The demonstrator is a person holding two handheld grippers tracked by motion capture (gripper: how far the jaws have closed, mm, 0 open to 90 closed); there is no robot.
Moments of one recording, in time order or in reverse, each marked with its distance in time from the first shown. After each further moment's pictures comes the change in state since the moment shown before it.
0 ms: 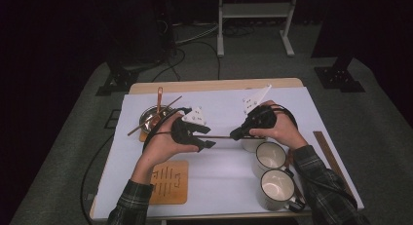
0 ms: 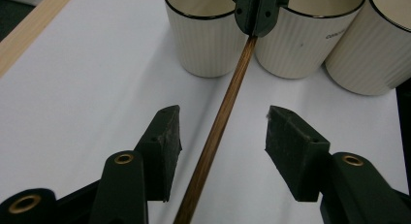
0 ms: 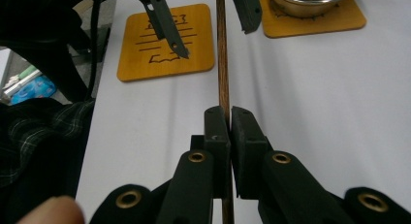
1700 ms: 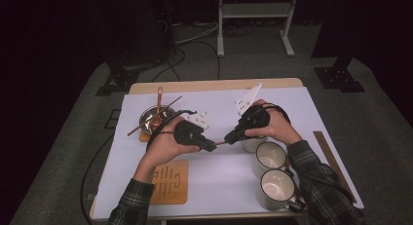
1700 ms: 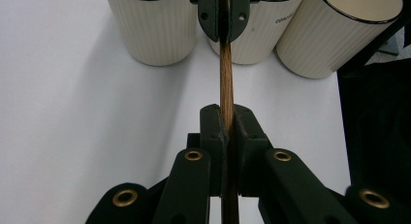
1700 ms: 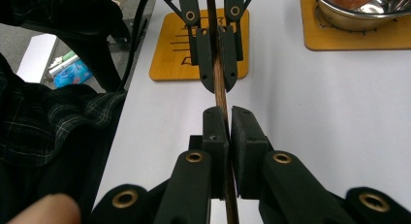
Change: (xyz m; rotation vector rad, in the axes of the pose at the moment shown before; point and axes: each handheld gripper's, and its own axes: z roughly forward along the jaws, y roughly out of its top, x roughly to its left) left arm -0.001 0.000 0.009 0.051 -0.184 -0.014; right arm -0.003 0.013 0.011 0.026 0.142 -0.071
